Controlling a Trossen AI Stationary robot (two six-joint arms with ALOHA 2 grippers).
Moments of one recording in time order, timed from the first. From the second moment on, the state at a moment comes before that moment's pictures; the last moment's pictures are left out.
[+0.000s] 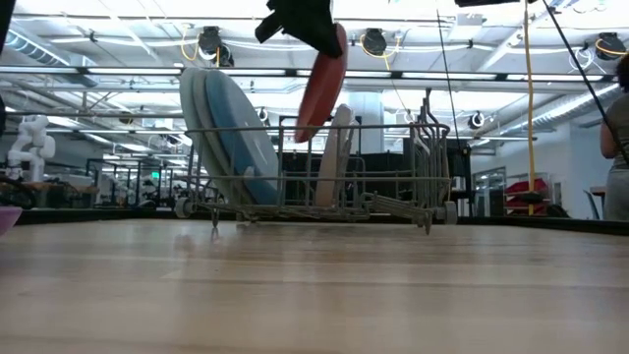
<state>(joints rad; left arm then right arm) -0.06 1.71 1.61 -0.70 -0.43 -0.44 0.43 0.81 0.79 -0.26 1.07 -0.08</state>
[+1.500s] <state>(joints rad) 0.21 1.29 0.98 -0.16 0.16 -0.20 0.43 0.81 0.79 -0.25 1.07 0.05</state>
